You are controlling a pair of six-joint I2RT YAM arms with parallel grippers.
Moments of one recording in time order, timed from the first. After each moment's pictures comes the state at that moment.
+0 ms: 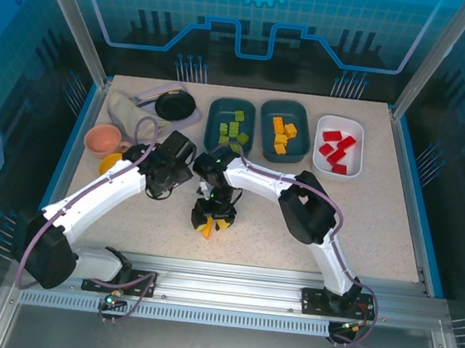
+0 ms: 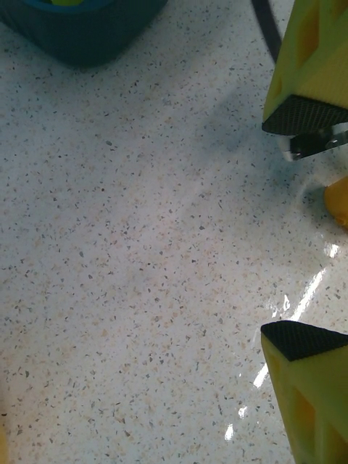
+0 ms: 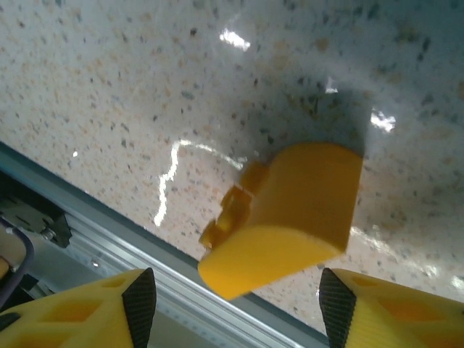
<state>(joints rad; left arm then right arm) -0.49 1.29 1.08 -1.00 -0.26 -1.19 0.92 2.23 1.77 -1.17 -0.52 0.52</state>
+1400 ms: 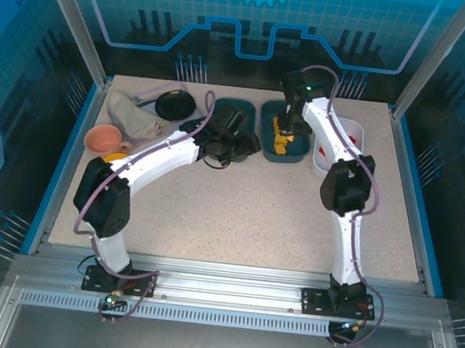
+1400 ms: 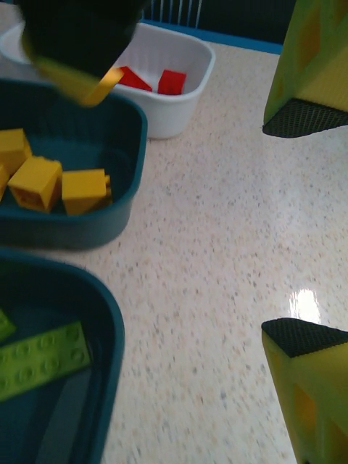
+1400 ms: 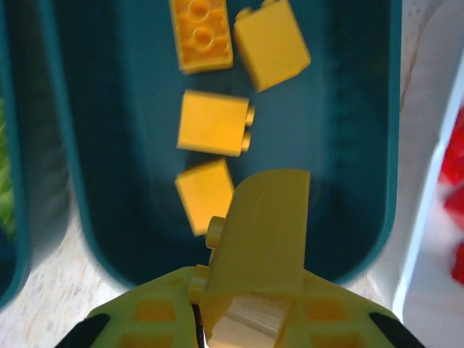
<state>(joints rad) -0.60 1.80 1.54 -0.61 0.12 -1.00 0.33 2.35 2.36 -1.32 0.13 0.34</state>
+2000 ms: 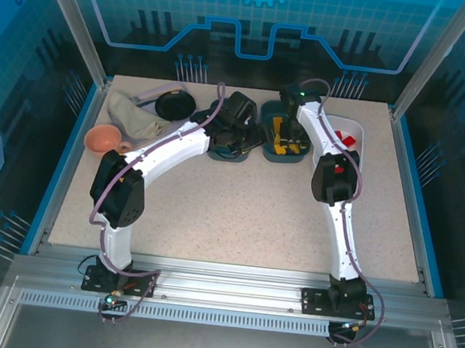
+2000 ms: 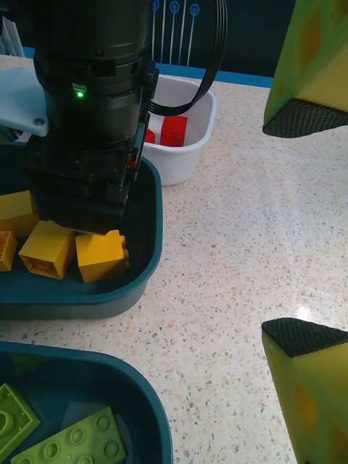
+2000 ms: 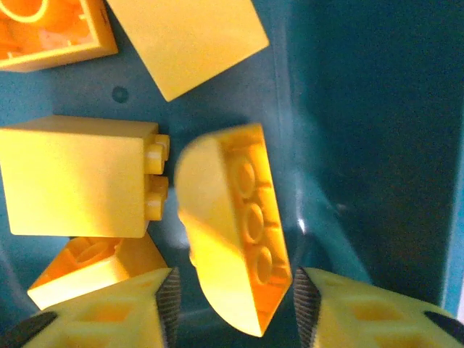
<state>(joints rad) -0.59 1.91 1.69 -0.60 0.18 -0.98 0.29 2.56 2.49 -1.40 0.17 0.35</state>
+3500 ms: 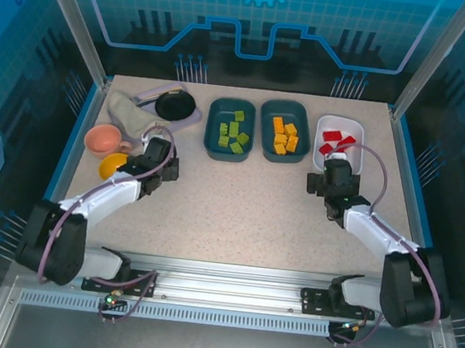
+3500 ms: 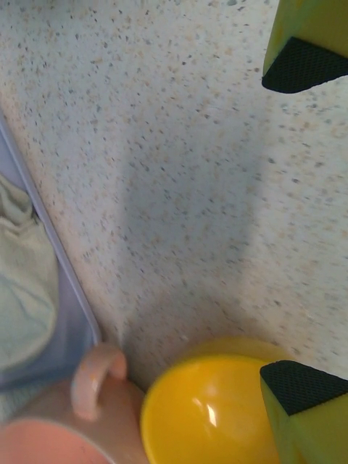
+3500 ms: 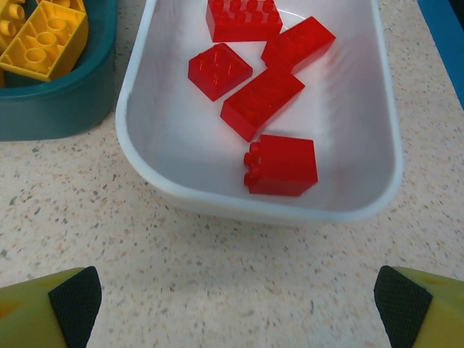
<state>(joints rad) -0.25 1.35 0.73 -0.27 -0.43 -0.30 0.22 1.30 0.62 -0.07 0.39 0.05</state>
